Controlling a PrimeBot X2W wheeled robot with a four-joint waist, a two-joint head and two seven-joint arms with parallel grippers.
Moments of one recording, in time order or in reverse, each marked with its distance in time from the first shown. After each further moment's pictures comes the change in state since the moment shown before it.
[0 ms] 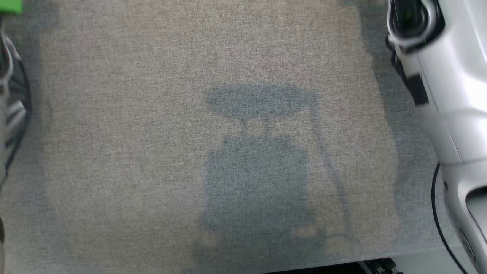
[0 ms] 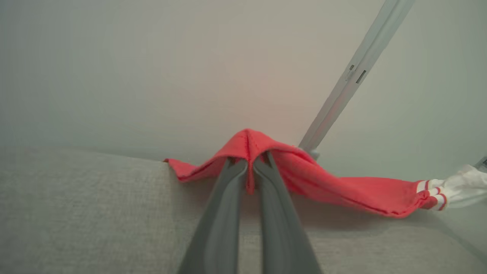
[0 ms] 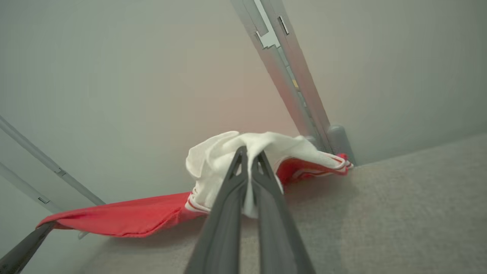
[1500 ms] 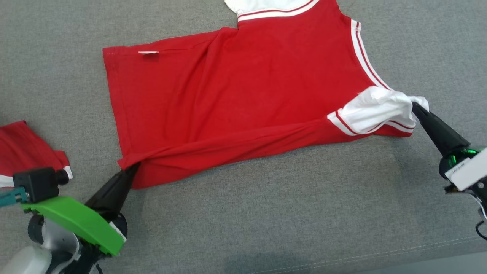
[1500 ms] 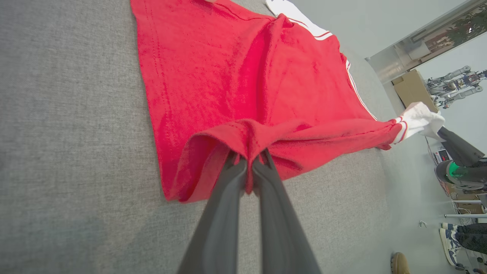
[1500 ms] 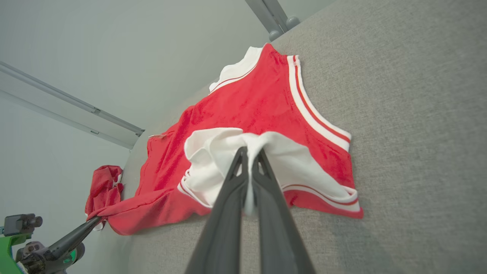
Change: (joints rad) left arm 1.010 0.220 -0.111 -0.769 -0.302 0.239 0.347; right arm 0.988 -0.622 0.030 -0.629 0.611 0.000 0.259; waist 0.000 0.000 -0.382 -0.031
